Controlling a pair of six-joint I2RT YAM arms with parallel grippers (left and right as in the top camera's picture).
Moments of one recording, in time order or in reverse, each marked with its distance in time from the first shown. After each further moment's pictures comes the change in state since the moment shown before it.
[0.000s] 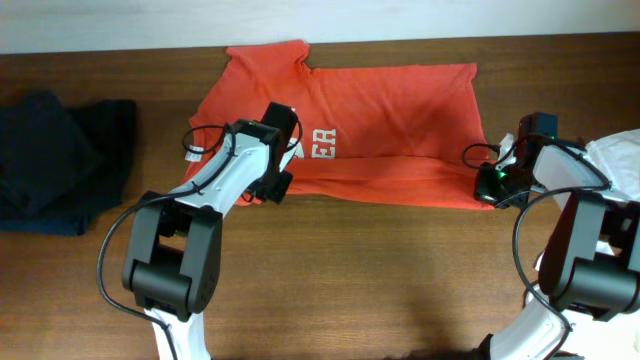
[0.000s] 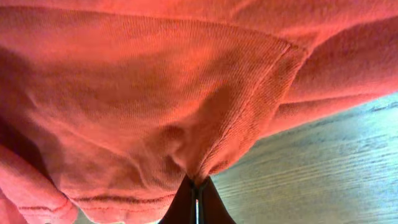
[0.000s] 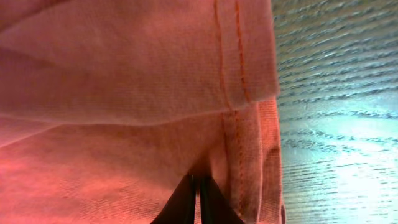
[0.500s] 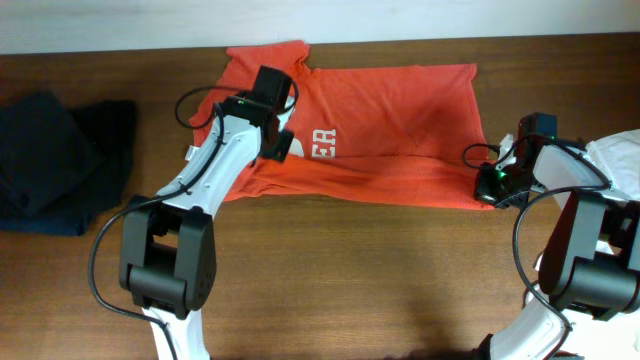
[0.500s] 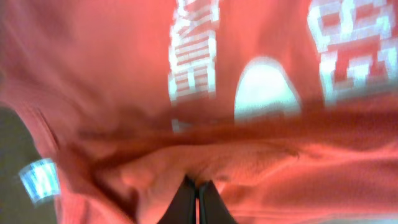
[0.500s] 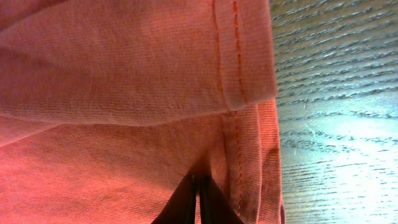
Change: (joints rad) left arm 0.034 0.003 0.171 0.166 -0.005 0.000; right arm 0.000 0.004 0.003 -0.003 0.000 0.000
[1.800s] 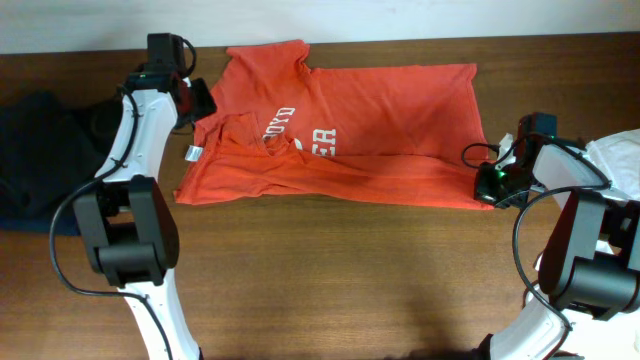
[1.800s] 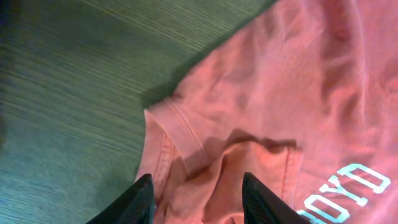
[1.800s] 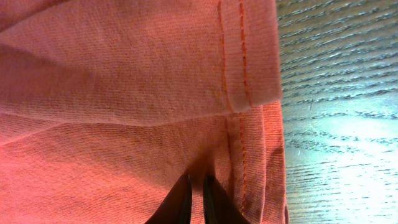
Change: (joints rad) left arm 0.359 0.153 0.222 0.041 0.170 -0.462; right arm 0.000 0.000 0.002 -0.007 0.000 0.000
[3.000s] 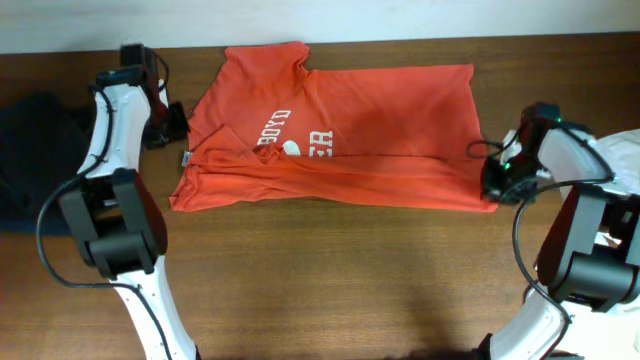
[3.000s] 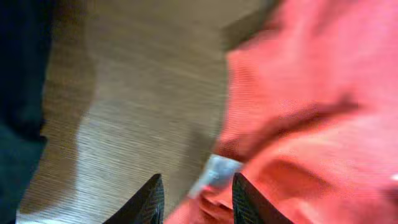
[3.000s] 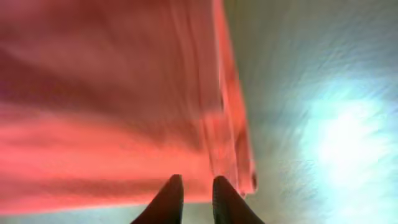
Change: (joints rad) left arm 0.105 0.087 0.137 -0.335 -0.011 0.199; right arm 0.001 0.040 0.174 -0.217 0.054 0.000
